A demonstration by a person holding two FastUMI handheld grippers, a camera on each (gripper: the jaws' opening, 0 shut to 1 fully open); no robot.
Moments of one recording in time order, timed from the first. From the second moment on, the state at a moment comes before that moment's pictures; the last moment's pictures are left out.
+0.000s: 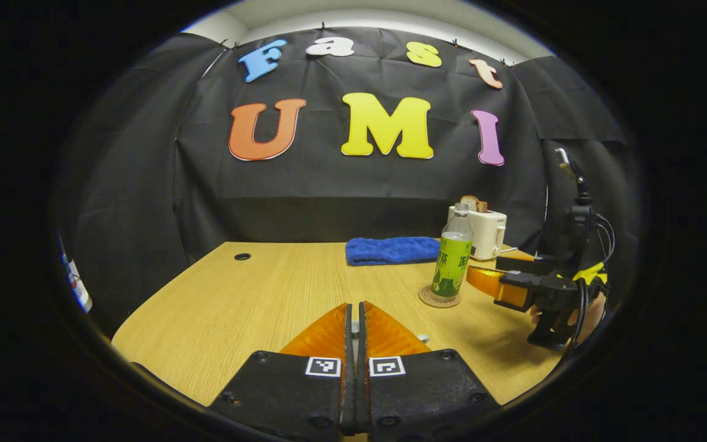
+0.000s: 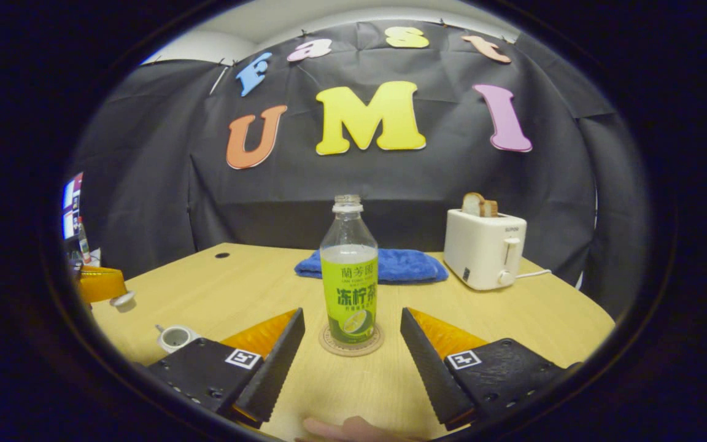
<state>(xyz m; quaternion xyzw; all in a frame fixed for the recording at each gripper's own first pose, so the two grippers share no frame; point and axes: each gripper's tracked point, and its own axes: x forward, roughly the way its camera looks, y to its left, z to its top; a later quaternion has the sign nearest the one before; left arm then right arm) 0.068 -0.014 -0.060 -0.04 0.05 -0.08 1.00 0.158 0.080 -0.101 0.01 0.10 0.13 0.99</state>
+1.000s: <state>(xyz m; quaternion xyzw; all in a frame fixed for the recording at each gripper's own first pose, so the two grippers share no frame) 0.101 -0.056 -0.088 -0.02 0.02 -0.06 1.00 0.062 -0.020 -0.066 0.03 -0.03 0.09 1.00</state>
